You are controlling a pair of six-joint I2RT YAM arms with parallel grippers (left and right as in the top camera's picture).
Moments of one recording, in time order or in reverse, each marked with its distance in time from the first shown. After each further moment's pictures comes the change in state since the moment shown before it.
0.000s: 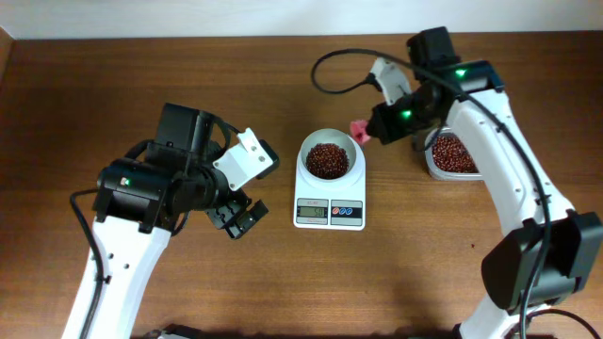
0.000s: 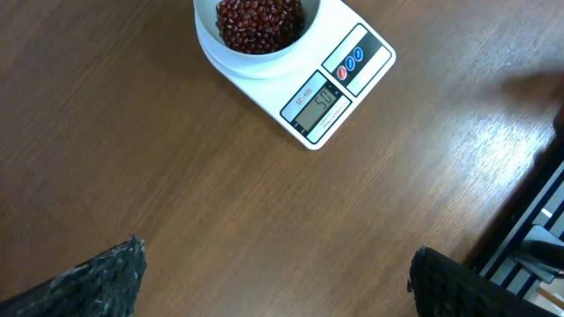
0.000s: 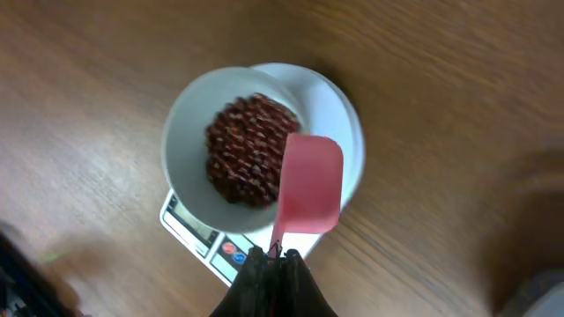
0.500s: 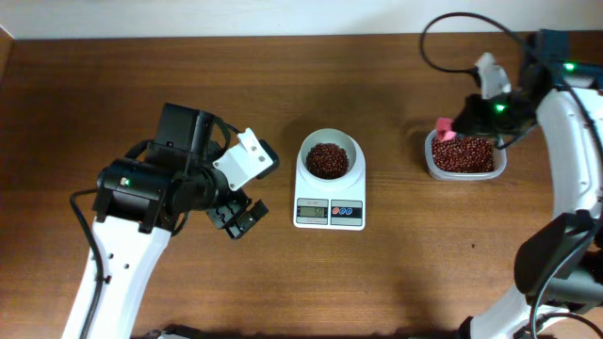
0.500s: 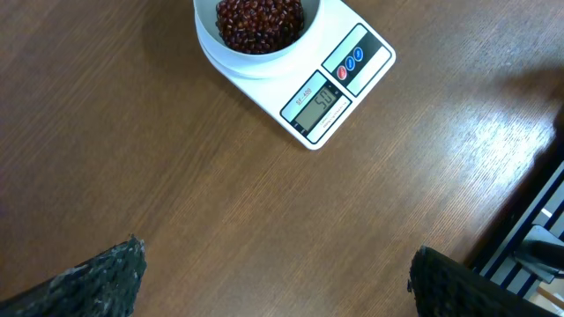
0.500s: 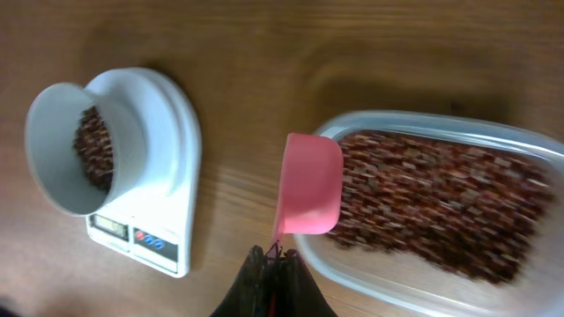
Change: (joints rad) left arm 0.000 0.000 0.000 0.000 0.000 0.000; right arm -0.394 0.000 0.000 -0.103 0.011 -0.021
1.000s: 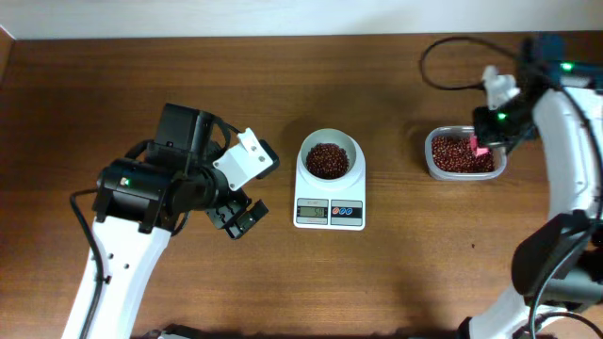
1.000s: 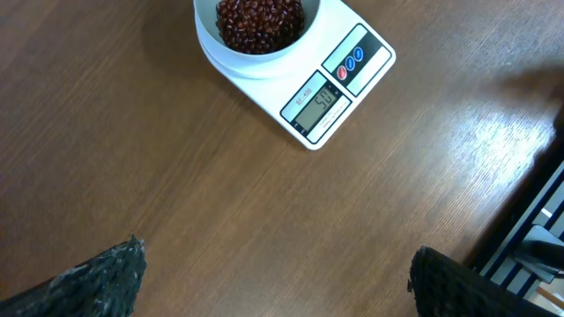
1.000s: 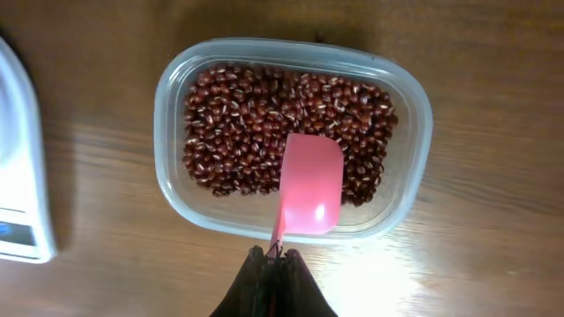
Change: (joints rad) left arm 0.000 0.000 0.000 0.000 0.000 0.000; right arm 0.061 0.000 0.000 -0.055 0.392 -0.042
